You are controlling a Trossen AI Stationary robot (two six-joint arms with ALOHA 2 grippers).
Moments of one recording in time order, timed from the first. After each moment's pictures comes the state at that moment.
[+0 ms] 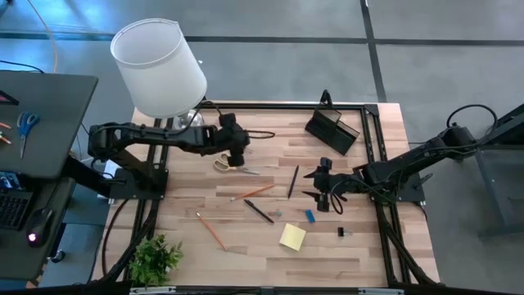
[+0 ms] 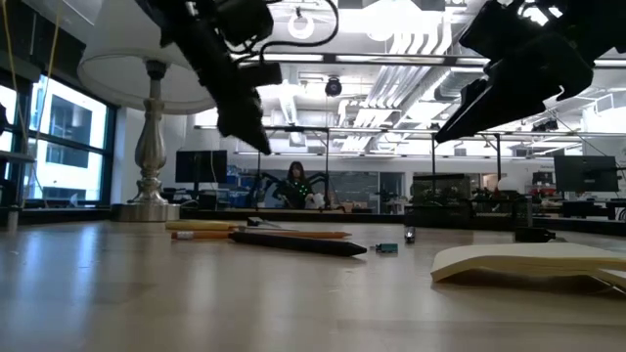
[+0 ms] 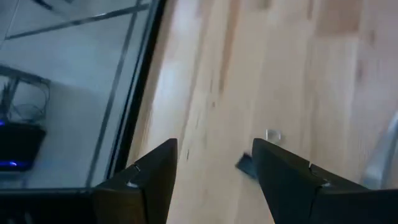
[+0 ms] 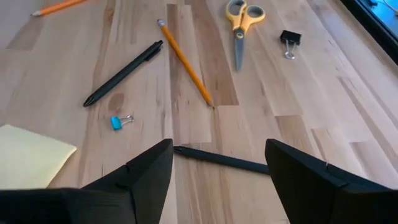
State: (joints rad) left arm 0.33 1.51 0.97 -0.31 -0.43 0.30; right arm 0.30 1.14 0.50 -0.03 0.40 0.15
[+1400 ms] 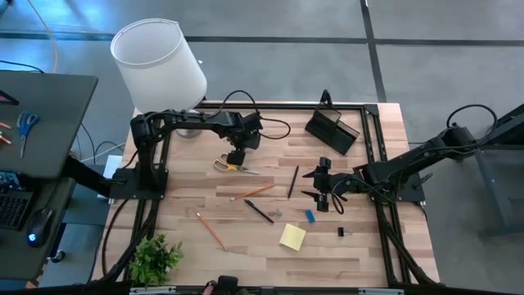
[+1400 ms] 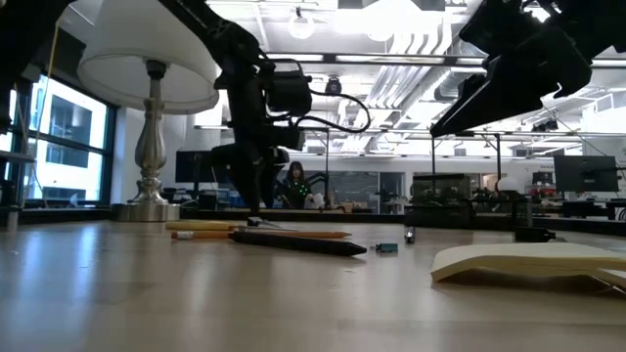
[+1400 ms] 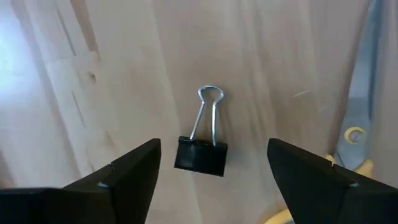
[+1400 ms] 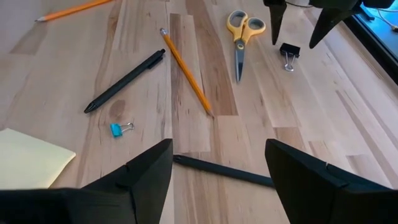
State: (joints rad) left arm 0.52 1.92 1.30 -0.73 -0.02 0.62; right arm 0.30 1.14 0.50 0.00 0.40 0.10
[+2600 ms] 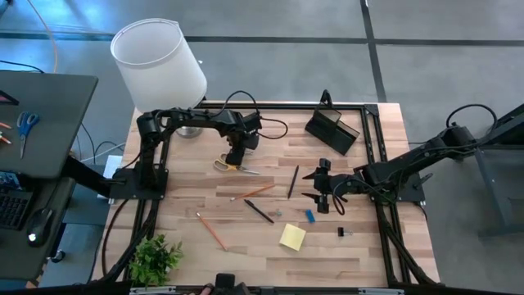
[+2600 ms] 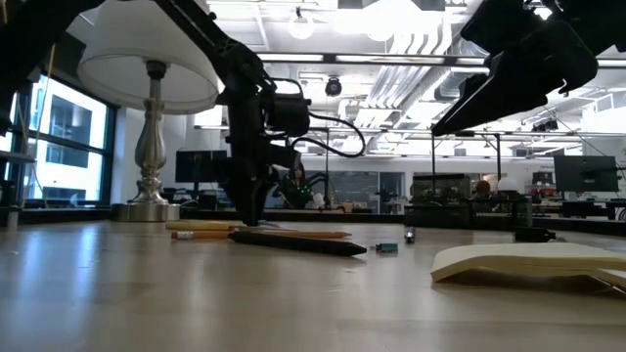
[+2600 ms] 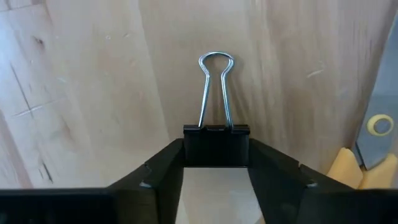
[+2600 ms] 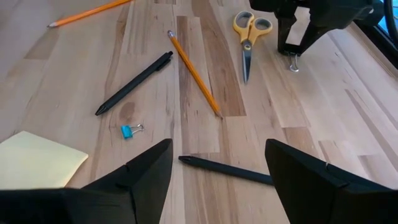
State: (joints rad) left arm 0.56 1.99 1.30 -0.75 0.01 0.62; right arm 0.32 1.14 0.50 0.01 0.38 0.13
